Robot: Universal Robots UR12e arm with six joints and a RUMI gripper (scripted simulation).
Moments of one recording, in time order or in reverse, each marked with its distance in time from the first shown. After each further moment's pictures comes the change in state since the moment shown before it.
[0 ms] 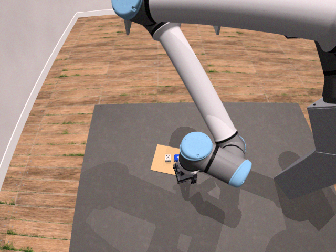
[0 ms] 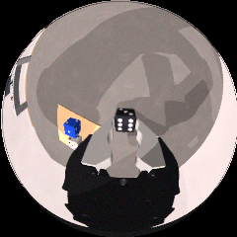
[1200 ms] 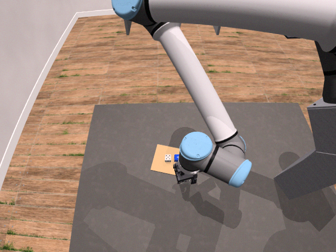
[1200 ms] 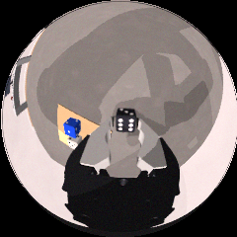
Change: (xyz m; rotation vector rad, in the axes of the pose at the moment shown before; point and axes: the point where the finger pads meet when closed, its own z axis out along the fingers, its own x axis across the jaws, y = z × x) arm 0.000 0.000 0.000 0.000 0.000 0.000
